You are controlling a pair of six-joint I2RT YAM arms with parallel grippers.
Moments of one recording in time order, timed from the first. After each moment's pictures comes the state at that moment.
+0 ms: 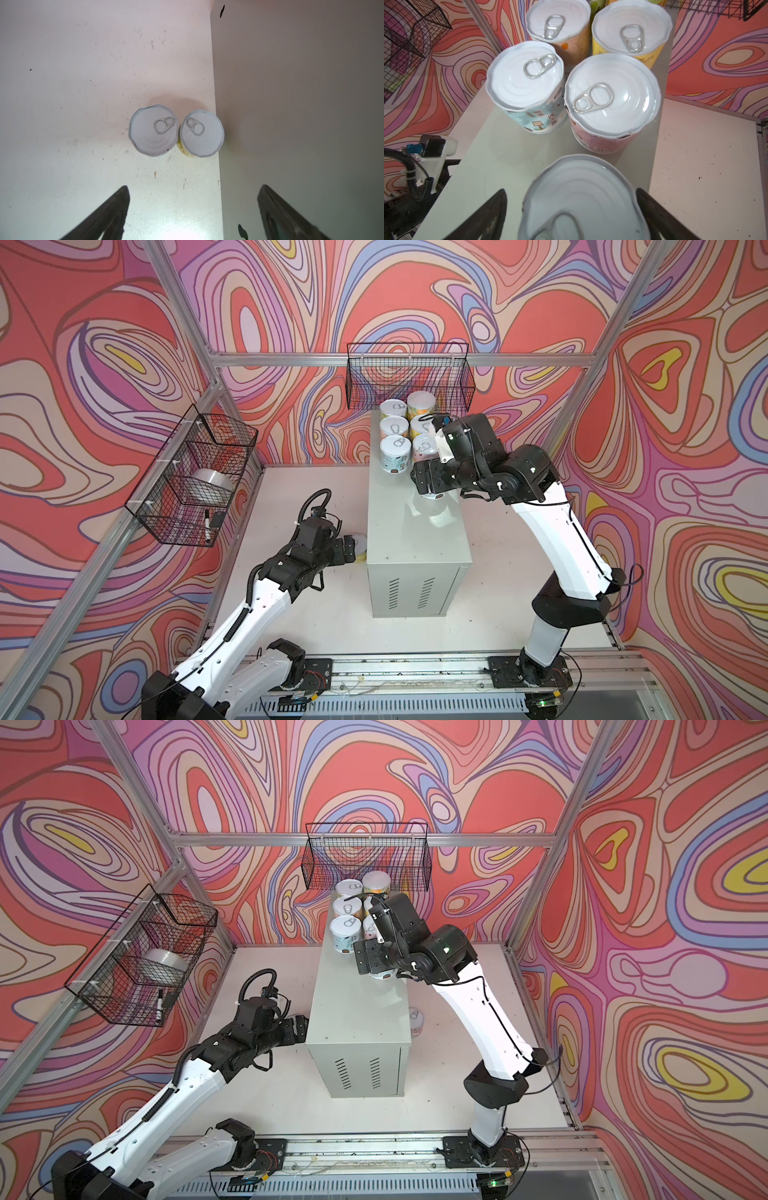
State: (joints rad) left arm -0.42 0.99 0.82 -0.60 -0.11 -0.48; right arm 0.74 1.81 2.50 -1.37 0.21 0.31
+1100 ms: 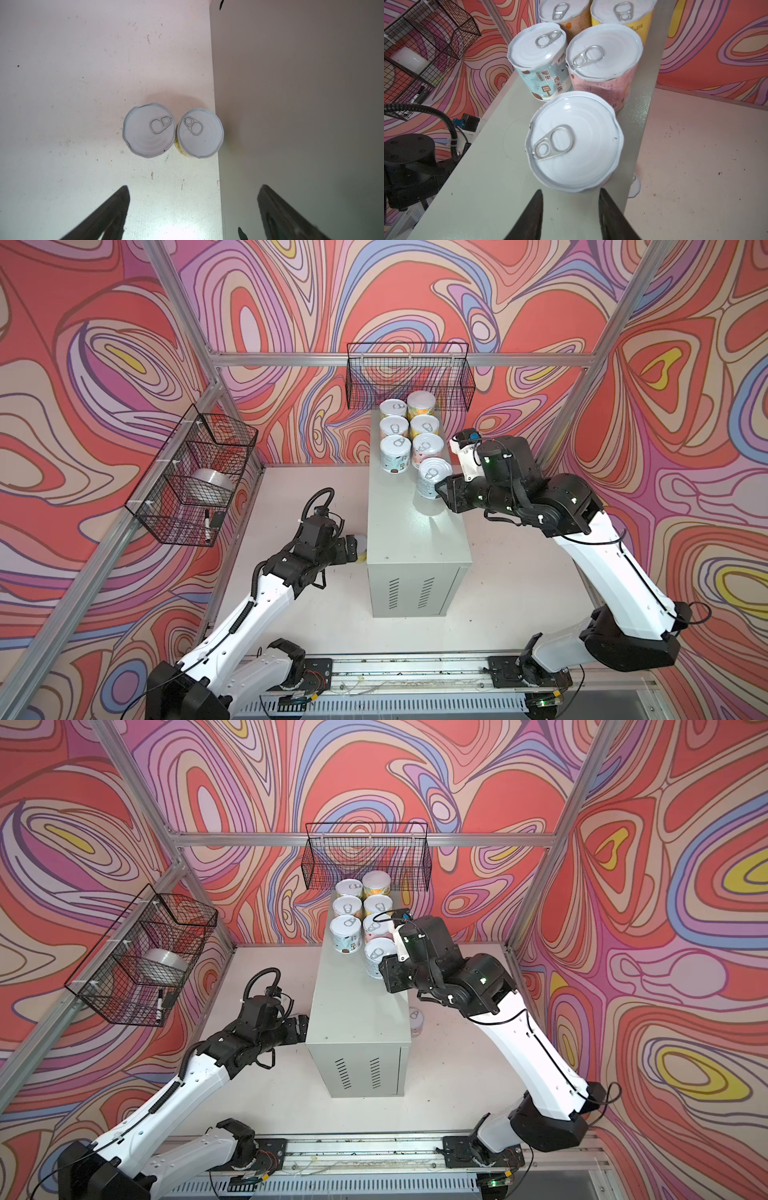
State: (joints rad) left arm -0.42 1.03 0.82 -0.59 -0.10 -0.48; right arm 0.74 1.47 2.03 -1.16 0.14 0.33
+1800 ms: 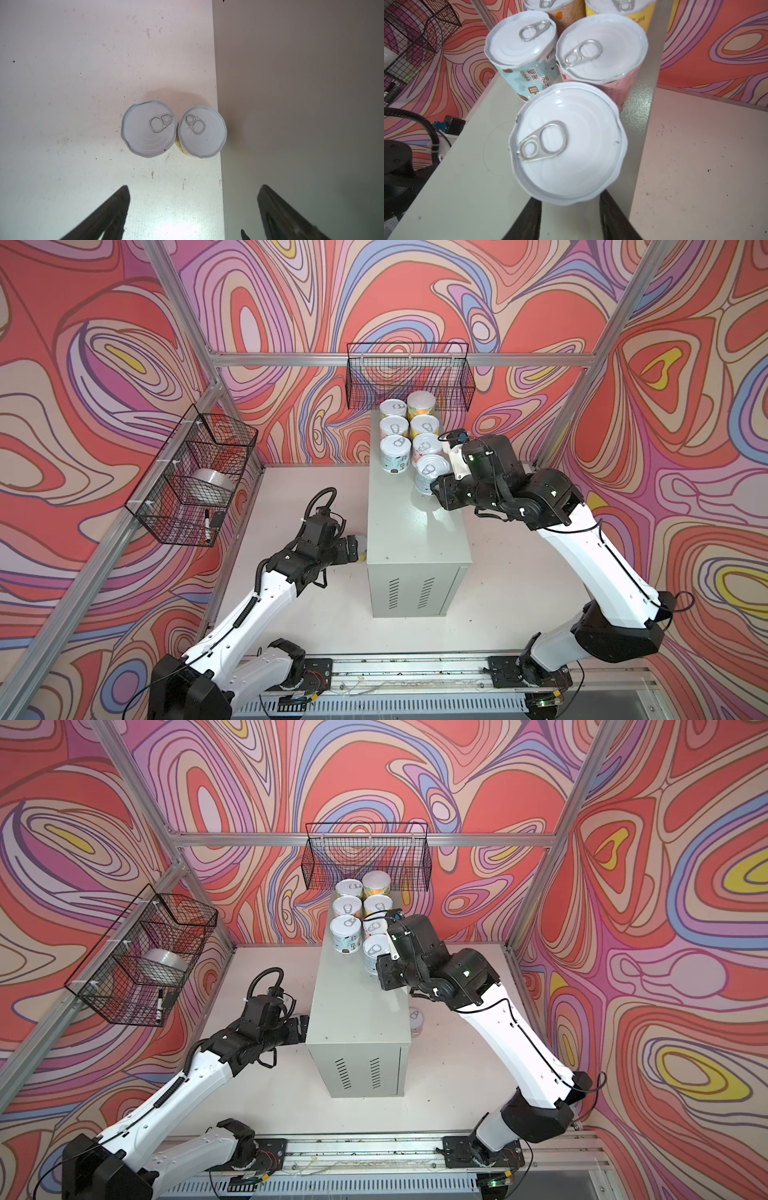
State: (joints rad) left arm -0.42 1.06 0.82 -0.59 -0.10 -0.48; right arm 0.74 1.54 2.06 -1.17 0.19 0.32
